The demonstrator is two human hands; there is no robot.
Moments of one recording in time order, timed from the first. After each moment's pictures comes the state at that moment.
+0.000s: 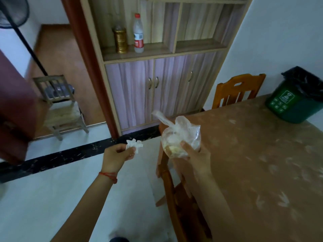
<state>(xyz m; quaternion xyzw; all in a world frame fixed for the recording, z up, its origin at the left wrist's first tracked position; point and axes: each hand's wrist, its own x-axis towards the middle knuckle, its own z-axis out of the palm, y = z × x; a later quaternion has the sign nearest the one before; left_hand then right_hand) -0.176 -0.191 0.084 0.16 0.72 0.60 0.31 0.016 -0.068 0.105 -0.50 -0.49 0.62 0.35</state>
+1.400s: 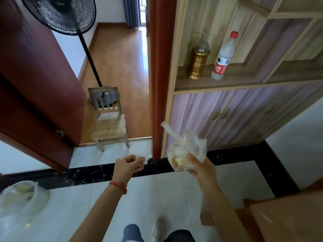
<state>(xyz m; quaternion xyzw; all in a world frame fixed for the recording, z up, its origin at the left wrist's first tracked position) -0.561 -0.136 0.058 0.03 0.71 0.62 0.32 -0.405 0.024 0.050 -0.44 -0.42 0.75 0.25</state>
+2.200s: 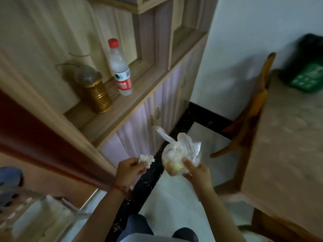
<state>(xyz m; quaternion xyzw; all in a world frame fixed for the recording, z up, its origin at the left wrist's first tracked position) -0.649 0.151 0.044 0.37 0.68 0.37 0.52 -0.445 0.135 0.042 -0.62 -0.23 0.58 0.48</state>
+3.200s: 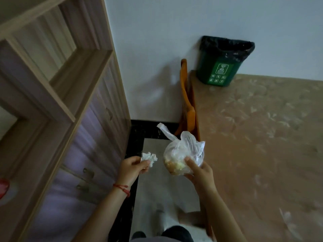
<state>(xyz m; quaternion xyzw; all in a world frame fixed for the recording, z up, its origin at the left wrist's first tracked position) -0.418 0.402 0.038 0.49 0.52 0.26 0.65 -0.255 0.278 0.057 -0.62 -0.10 0.43 0.64</state>
